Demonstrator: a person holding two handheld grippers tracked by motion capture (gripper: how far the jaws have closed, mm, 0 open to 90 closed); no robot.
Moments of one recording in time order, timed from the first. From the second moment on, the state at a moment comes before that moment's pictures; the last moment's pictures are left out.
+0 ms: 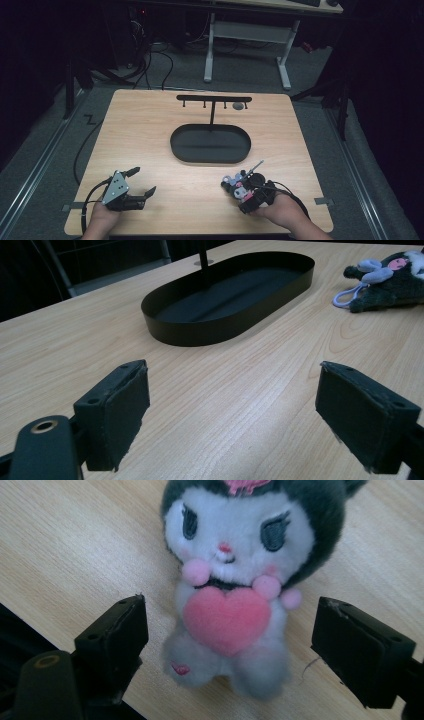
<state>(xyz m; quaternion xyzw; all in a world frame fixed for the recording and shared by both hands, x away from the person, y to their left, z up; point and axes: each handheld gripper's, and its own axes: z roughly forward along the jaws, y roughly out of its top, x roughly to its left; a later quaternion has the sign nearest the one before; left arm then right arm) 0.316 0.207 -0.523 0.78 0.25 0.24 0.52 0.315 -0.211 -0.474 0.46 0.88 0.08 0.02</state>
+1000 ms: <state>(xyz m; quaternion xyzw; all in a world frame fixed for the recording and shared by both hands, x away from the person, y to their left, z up) 0.317 0.208 -0.523 0.78 0.26 0.24 0.52 0.320 -0.213 -0.458 0.45 0.89 0.08 0.05</state>
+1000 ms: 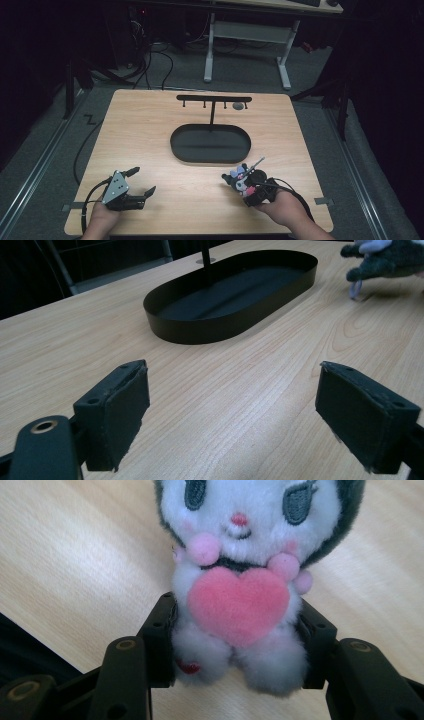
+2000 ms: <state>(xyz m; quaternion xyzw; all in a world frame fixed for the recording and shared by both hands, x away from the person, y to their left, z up) 0.317 0.209 -0.524 0.78 0.26 0.24 0.51 0.363 -0.212 -0.425 0.47 0.88 0.11 0.07</state>
